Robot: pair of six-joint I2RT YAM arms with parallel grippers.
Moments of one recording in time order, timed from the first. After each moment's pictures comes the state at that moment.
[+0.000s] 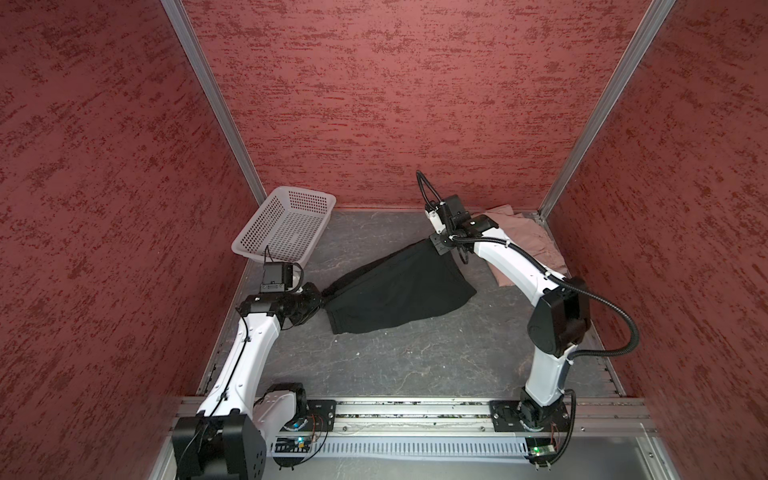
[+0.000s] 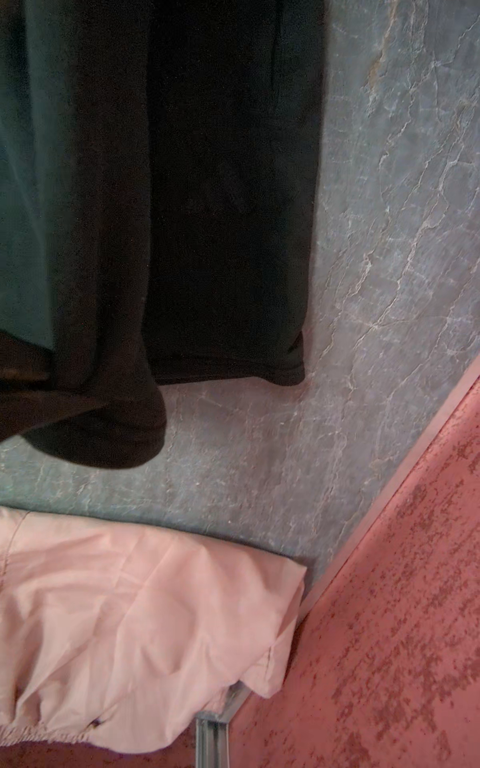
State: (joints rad) left arm 0.07 1.07 0.80 -0.78 0.36 -0.67; right arm 0.46 1.91 1.77 -0.78 0.17 -0.12
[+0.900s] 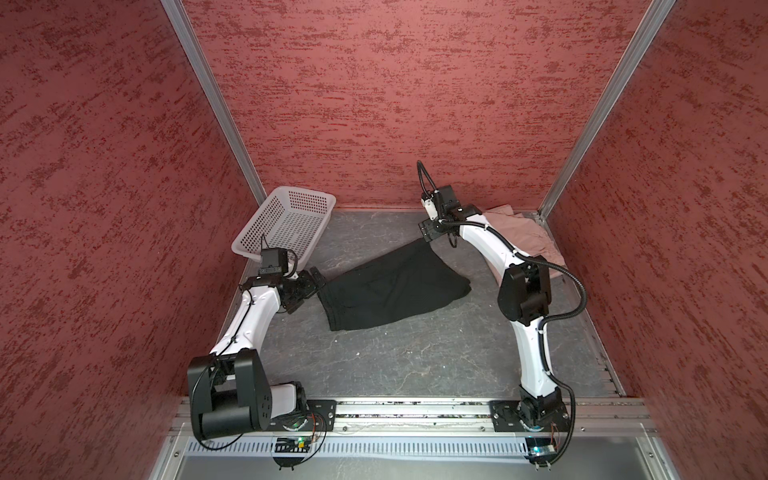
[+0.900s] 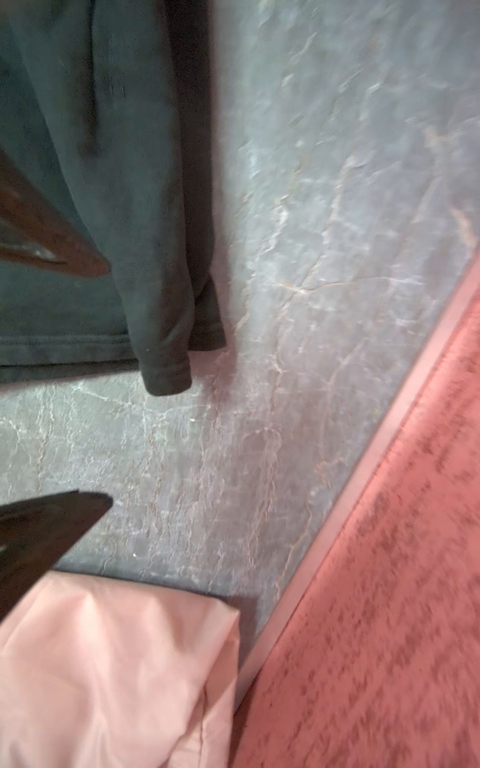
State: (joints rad) left arm 0.15 1.27 0.91 -0.68 0.33 -0.53; right arm 0.39 2.21 2.08 -0.73 0.07 -0.09
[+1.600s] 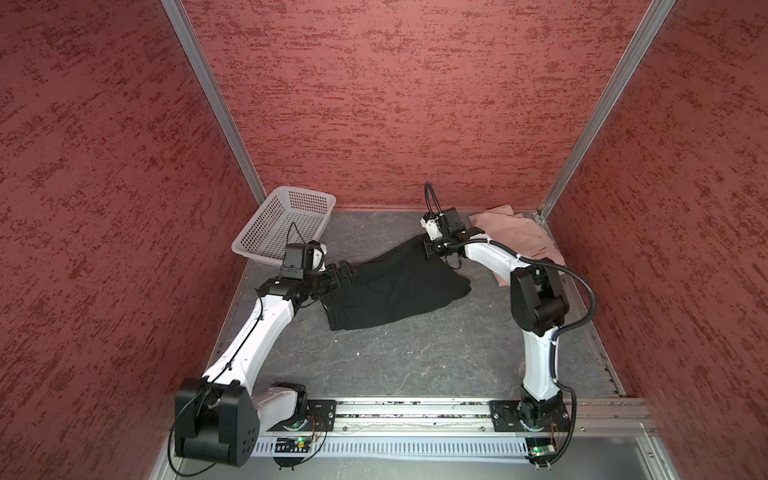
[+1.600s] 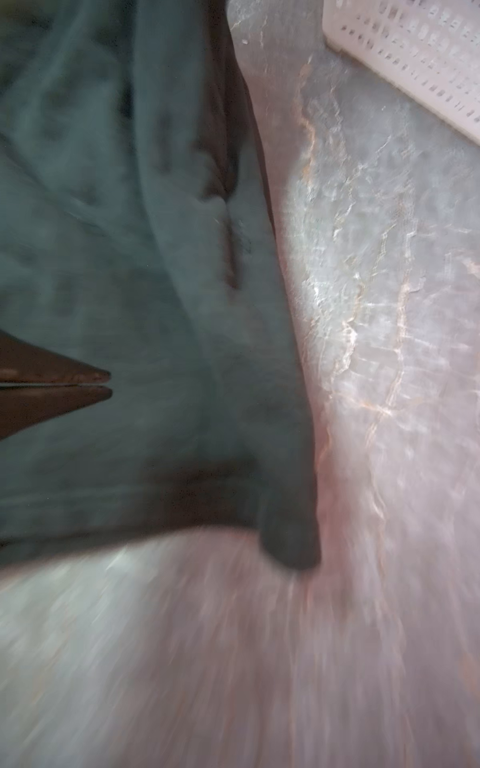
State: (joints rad) left arm -0.13 1.23 0.88 -0.49 0.41 -0.56; right arm 0.39 2.14 1.69 -0.45 -0.27 0.11
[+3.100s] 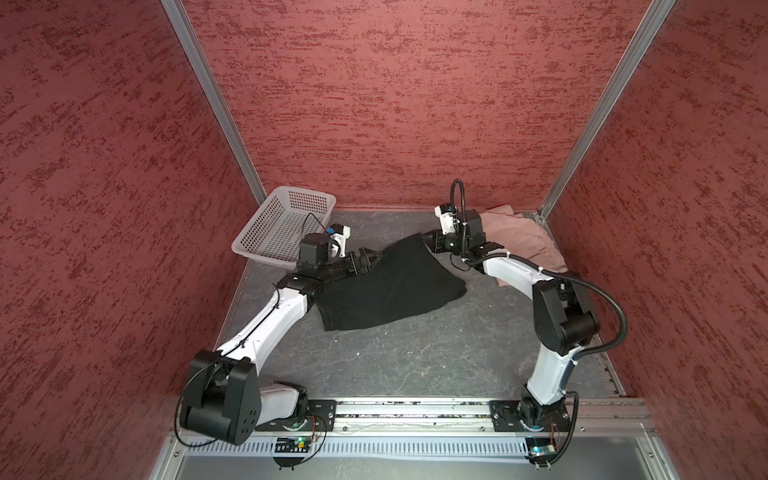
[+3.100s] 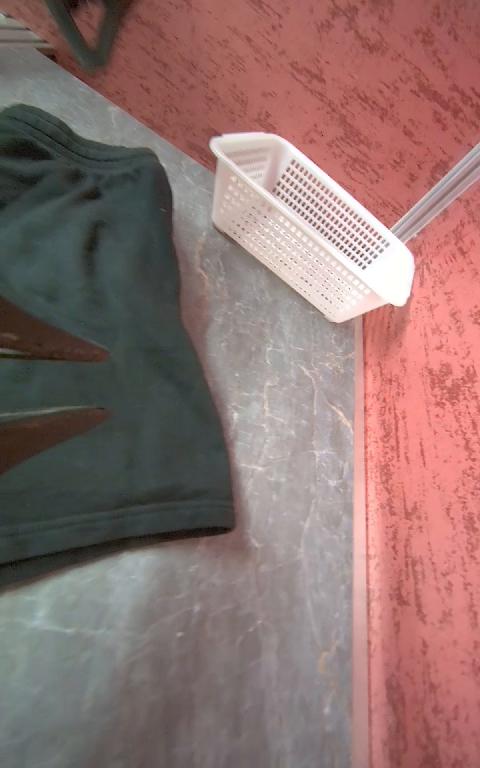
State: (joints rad) left arm -0.25 1.34 0.88 -0.08 0.54 -0.59; right arm 0.34 1.83 1.22 0.12 -0.42 0.35
